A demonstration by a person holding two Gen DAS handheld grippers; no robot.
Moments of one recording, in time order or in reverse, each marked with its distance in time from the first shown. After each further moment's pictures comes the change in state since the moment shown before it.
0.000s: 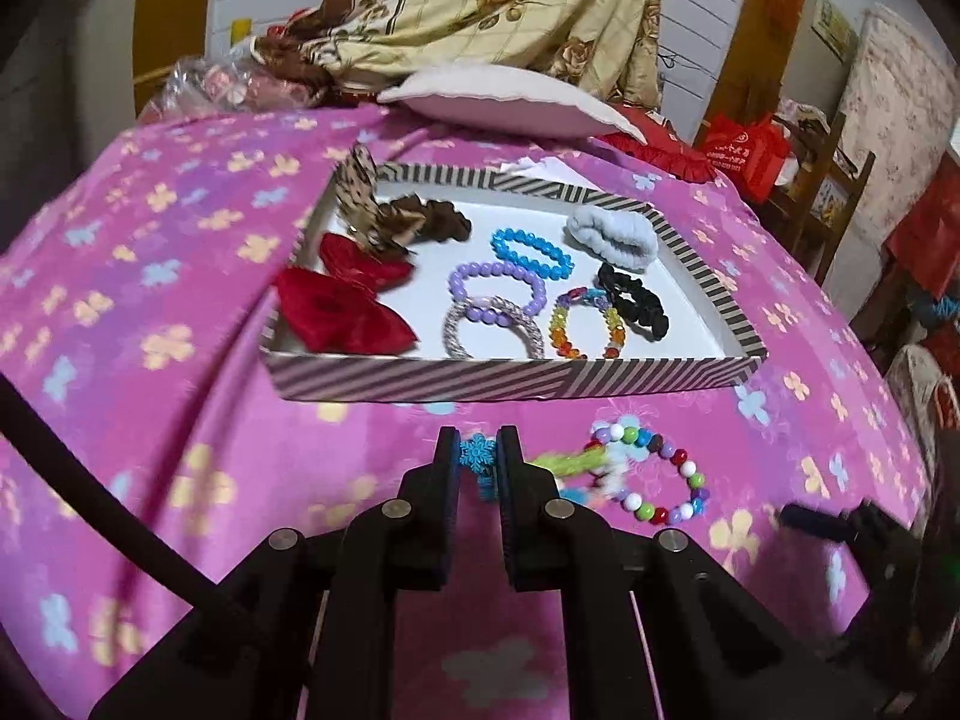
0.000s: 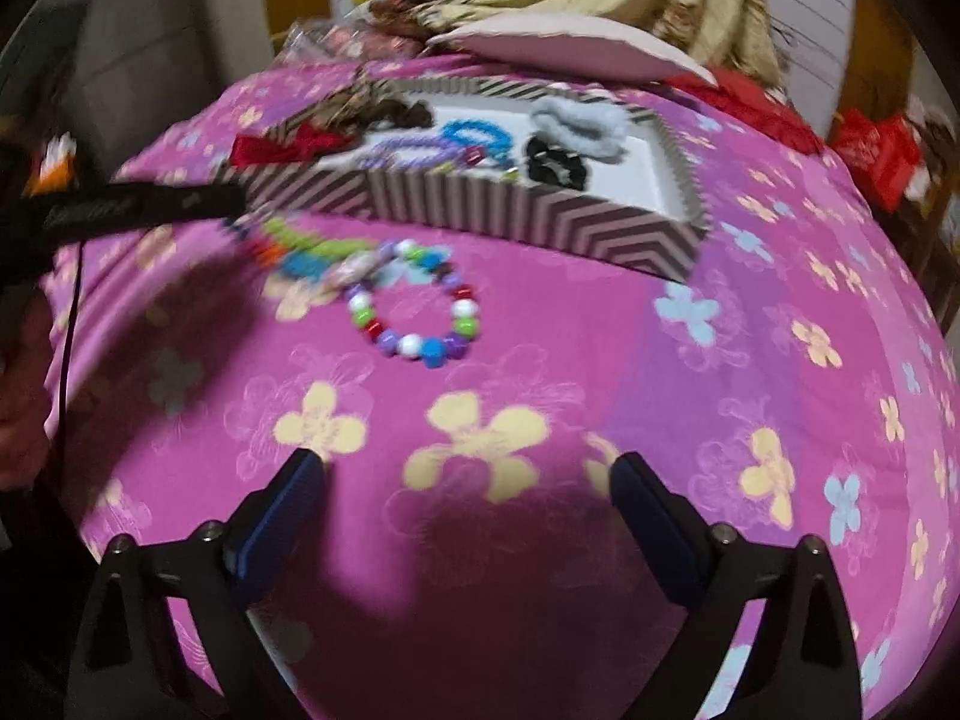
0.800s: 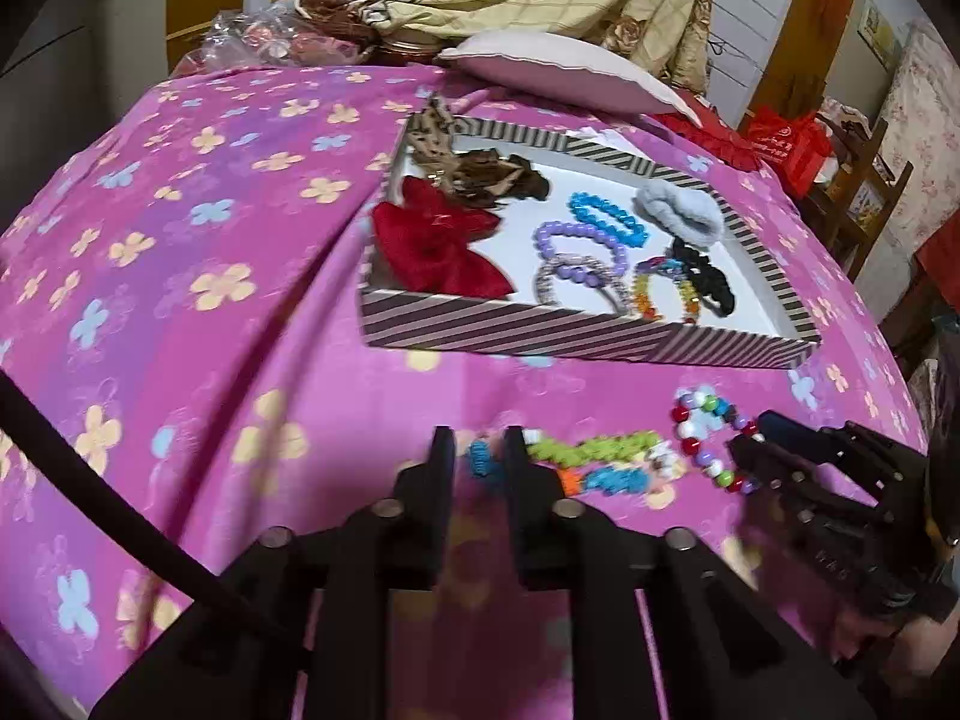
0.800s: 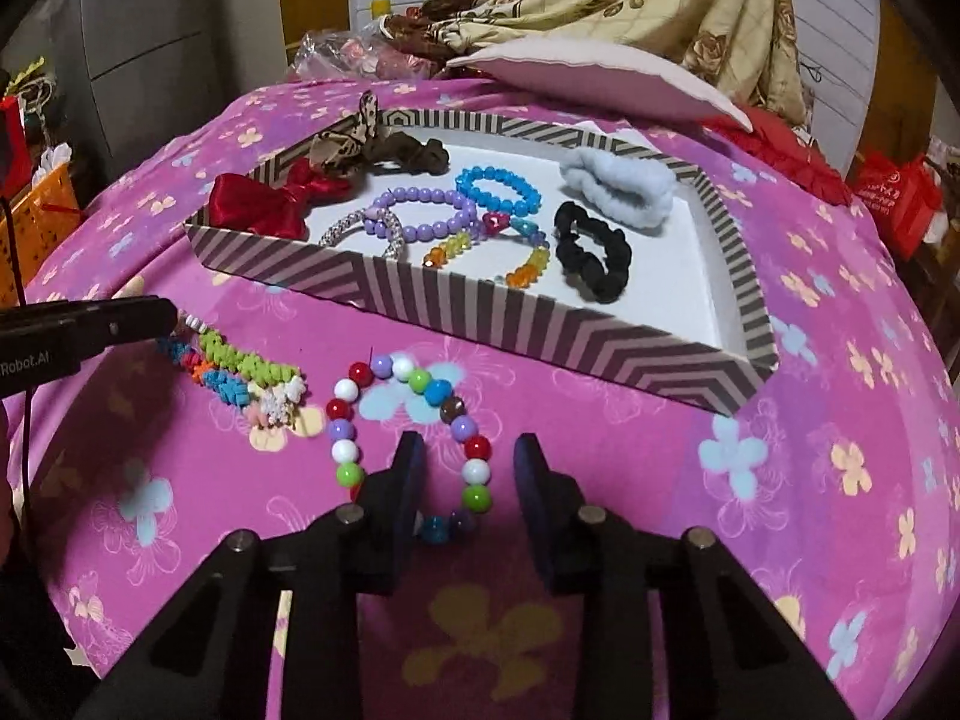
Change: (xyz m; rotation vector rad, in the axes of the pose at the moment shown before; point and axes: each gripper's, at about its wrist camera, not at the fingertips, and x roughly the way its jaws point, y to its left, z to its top) left arm 0.008 0.043 -0.014 -0.079 0.081 0.057; right arm 0.046 0.018 0.046 -0.109 -0.029 0.005
